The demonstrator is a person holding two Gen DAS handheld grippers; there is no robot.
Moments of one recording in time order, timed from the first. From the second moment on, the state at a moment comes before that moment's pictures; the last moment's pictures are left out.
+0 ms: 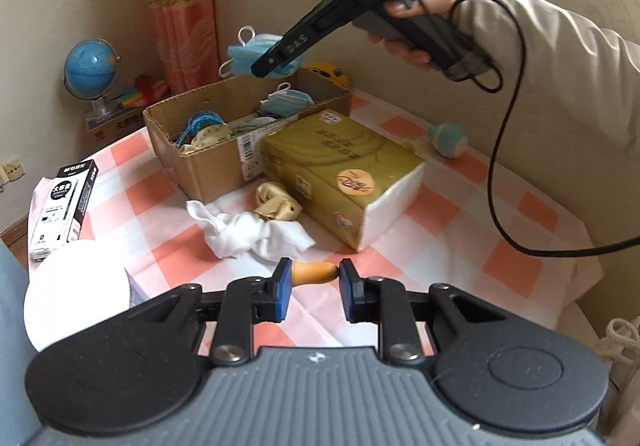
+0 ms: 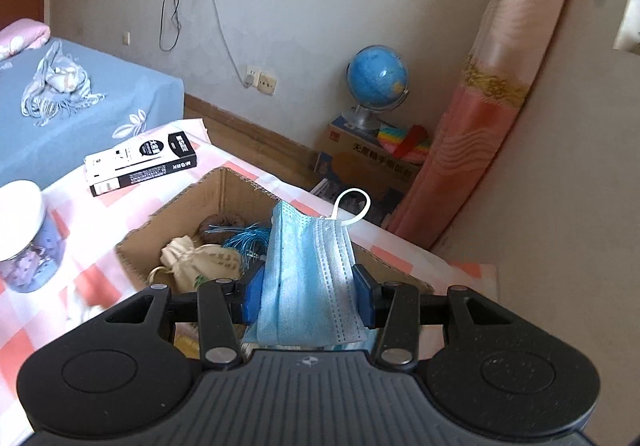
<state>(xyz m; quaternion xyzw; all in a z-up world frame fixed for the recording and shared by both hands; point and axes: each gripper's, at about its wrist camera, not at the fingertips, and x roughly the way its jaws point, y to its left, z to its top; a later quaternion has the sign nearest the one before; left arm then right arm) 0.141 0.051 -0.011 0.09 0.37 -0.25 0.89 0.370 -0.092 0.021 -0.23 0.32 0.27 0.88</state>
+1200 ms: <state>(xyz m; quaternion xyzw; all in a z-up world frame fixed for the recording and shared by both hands) 0.215 0.025 0.025 0.09 0.36 -0.23 0.90 0.179 -0.184 -0.007 -0.08 0.34 0.13 0.93</state>
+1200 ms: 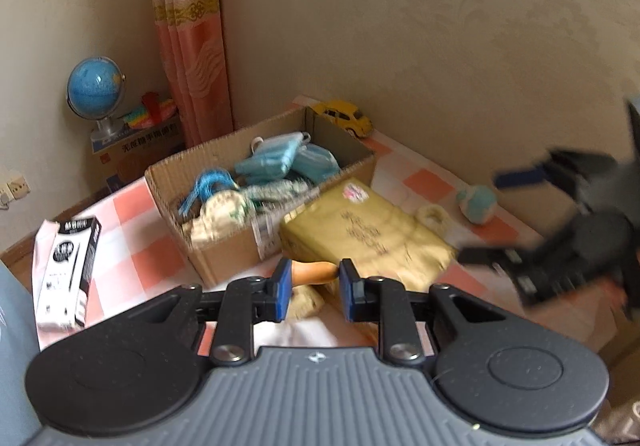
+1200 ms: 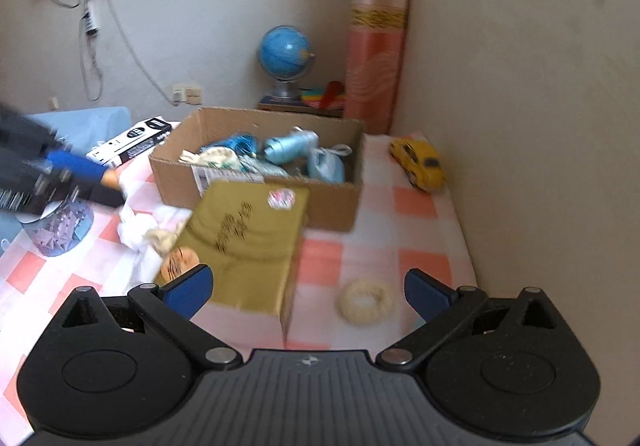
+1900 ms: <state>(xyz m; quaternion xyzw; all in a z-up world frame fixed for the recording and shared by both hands) 0.297 -0.006 0.041 0.10 0.33 -0.17 0.92 0.147 -0.225 -0.015 -0.05 0.34 0.09 0.94</state>
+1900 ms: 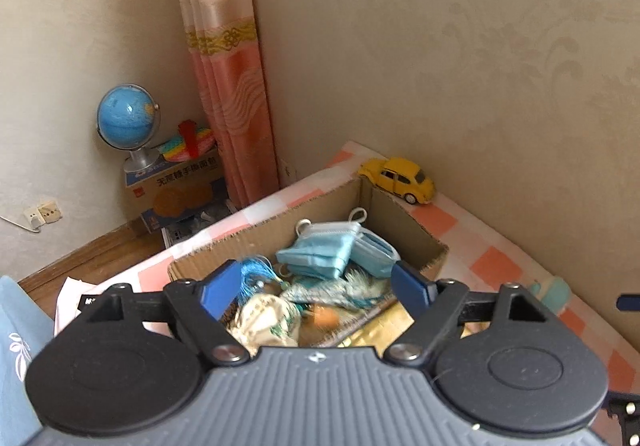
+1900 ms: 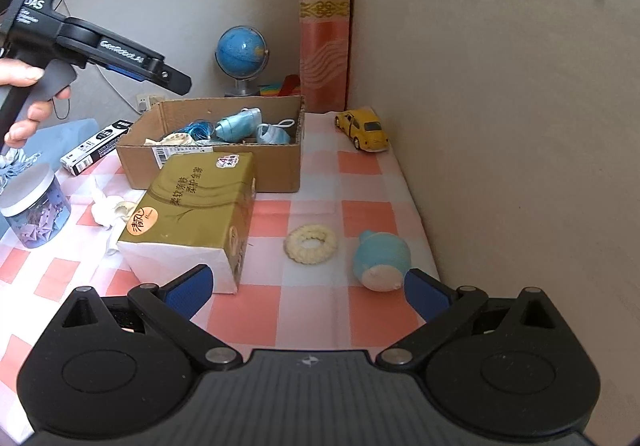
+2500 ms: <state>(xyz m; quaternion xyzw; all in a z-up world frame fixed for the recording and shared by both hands) 0.178 0.017 0.021 0.07 0.34 -0.14 0.93 0.131 -0.227 -0.034 -0.06 0.37 0.07 0.92</state>
